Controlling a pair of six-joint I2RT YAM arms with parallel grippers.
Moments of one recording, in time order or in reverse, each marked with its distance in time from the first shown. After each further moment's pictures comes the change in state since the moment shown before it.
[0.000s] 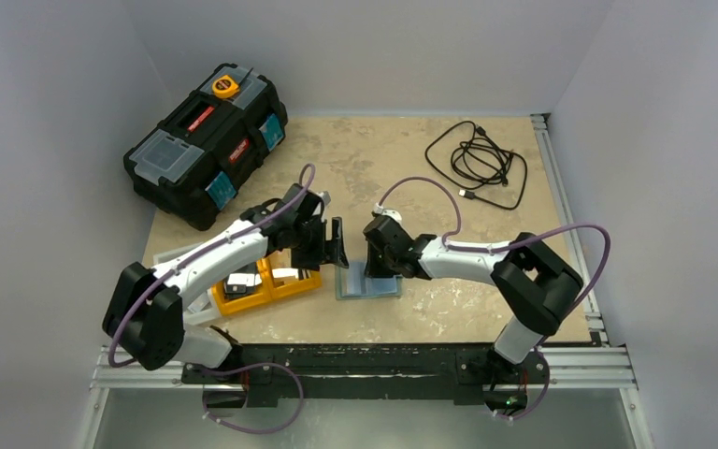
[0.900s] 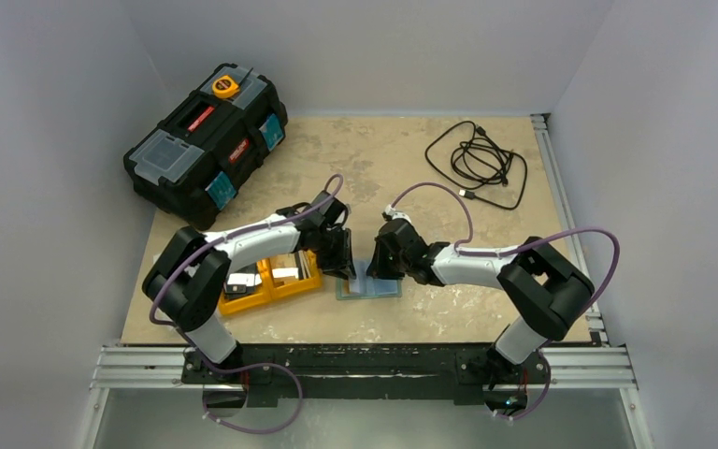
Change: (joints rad) left arm -0.071 0.272 0.020 0.164 0.088 -0.077; right arm -0.056 -0.061 -0.162 0.215 -0.093 0.021
